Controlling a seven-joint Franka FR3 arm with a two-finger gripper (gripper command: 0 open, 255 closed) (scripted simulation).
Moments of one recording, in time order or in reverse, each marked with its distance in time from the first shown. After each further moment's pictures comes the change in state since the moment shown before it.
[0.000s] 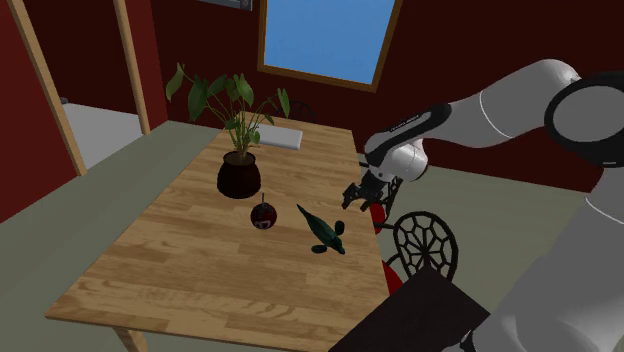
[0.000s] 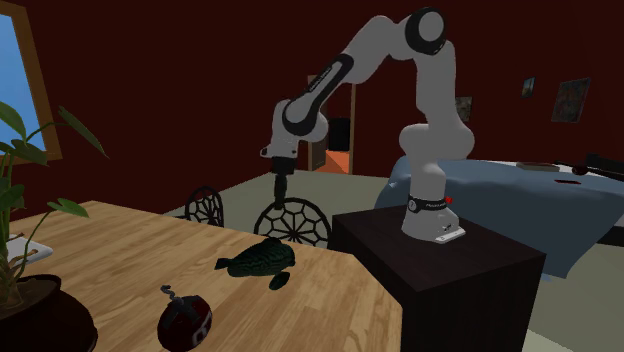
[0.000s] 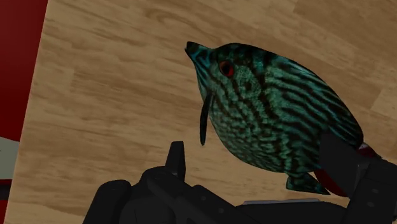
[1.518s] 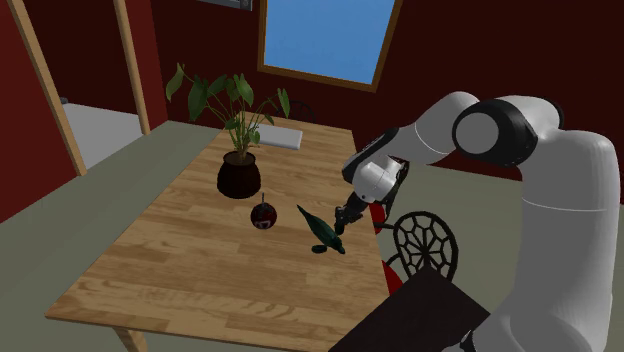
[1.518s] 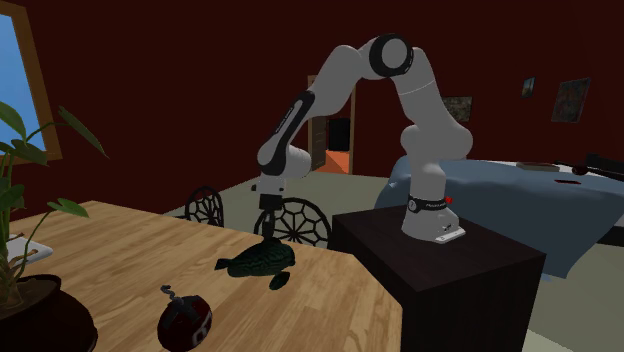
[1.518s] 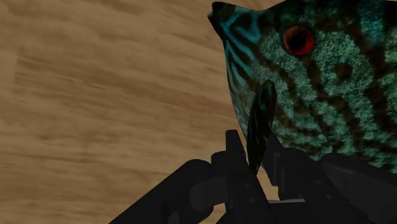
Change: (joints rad) arm -0.100 0.386 0.120 0.205 0.340 0.093 -0.285
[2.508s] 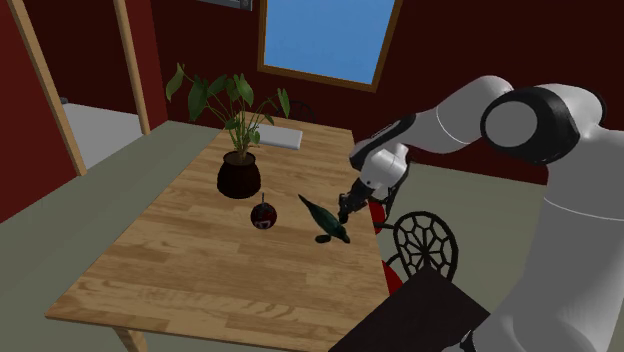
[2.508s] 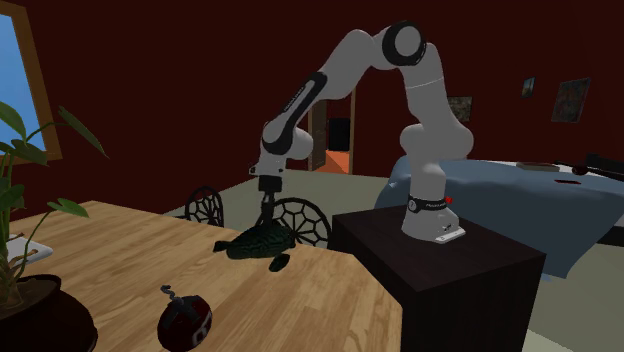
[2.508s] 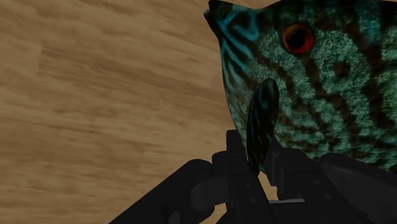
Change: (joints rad) arm 0.047 -0.148 -0.070 -0.043 -0.142 -0.081 0.135
